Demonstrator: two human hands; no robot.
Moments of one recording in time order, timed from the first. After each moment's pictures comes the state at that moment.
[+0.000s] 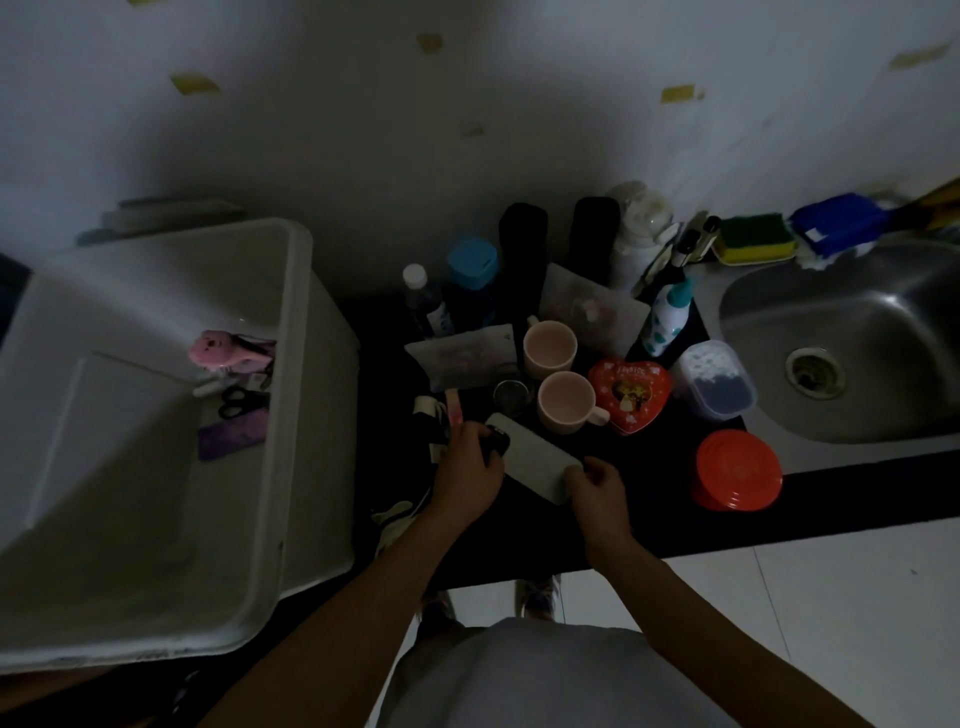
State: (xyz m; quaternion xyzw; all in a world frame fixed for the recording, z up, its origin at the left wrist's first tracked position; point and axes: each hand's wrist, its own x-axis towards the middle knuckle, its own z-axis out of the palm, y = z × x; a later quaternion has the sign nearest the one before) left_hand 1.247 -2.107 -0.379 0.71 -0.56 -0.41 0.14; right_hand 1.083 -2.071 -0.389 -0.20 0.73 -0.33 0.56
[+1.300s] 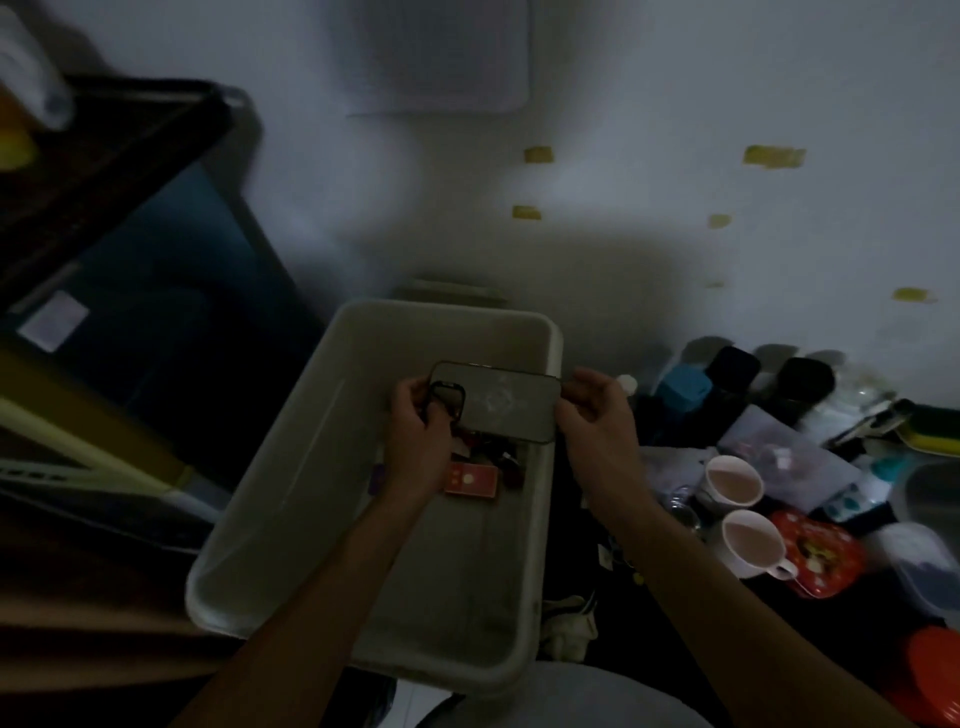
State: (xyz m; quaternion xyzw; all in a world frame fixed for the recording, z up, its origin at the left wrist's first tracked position) left_hand 1.510 -2.134 -0.210 0.73 -0.35 -0.28 0.51; right_hand 1.333 -2.162 -0.193 -0.46 0.49 -0.47 0.56
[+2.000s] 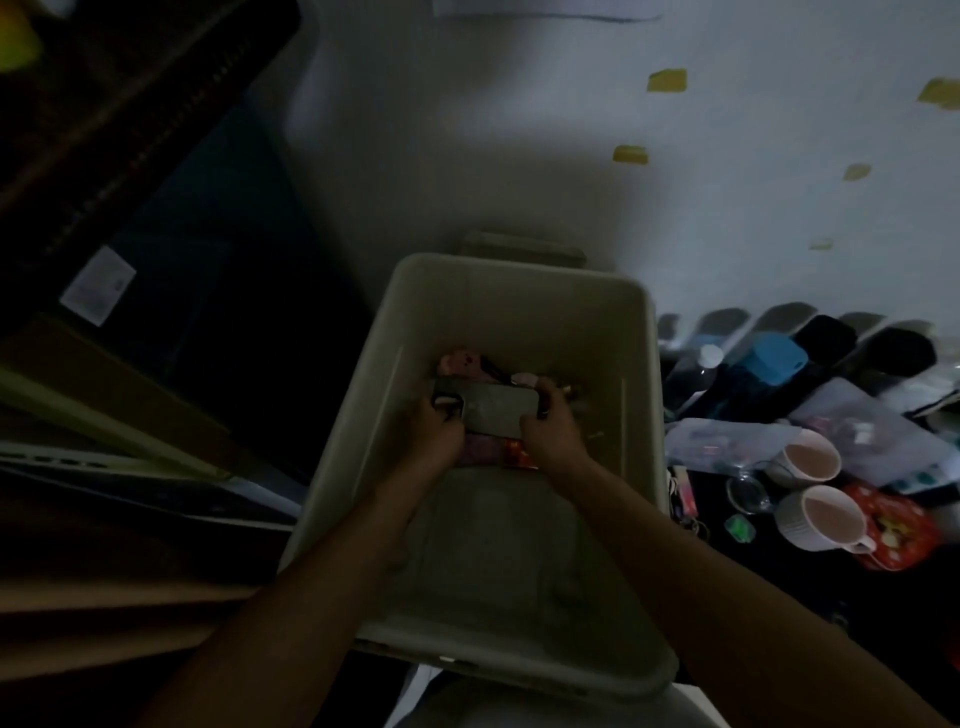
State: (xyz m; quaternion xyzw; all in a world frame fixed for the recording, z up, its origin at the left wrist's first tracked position) left_hand 1.634 -2.144 -0.301 0.81 -0.34 -0.36 0.30; right_hand 1.486 -2.170 -0.284 -0.49 0.59 -0.31 0.57
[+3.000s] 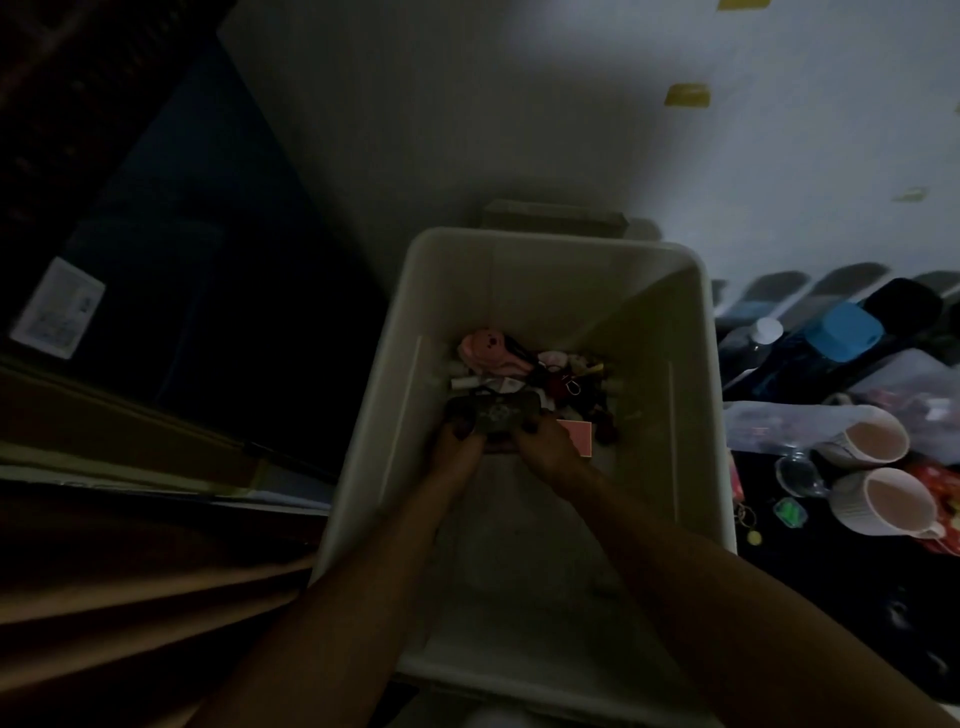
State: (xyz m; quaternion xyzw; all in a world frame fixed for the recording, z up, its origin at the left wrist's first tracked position) left_hand 1.655 -2.151 -0.399 0.78 -0.30 -0.48 0.25; right_hand 1.526 -2.177 -0.367 -0.55 0.63 -0.11 0.54
